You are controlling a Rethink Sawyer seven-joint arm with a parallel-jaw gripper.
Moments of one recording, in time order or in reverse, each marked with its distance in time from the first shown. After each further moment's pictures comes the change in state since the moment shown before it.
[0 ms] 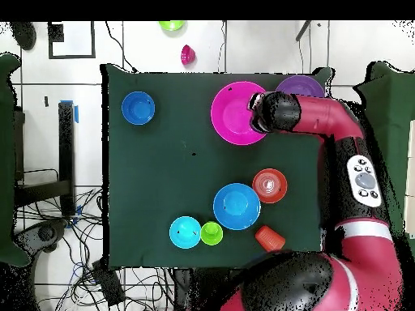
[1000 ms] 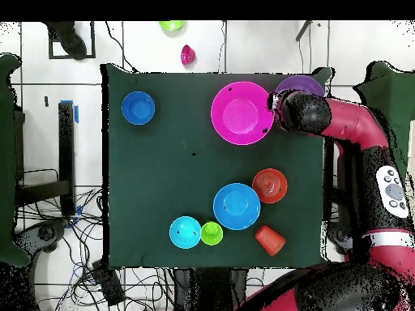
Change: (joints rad) arm -0.153 0.035 0.179 0.001 -0.081 -0.071 -0.445
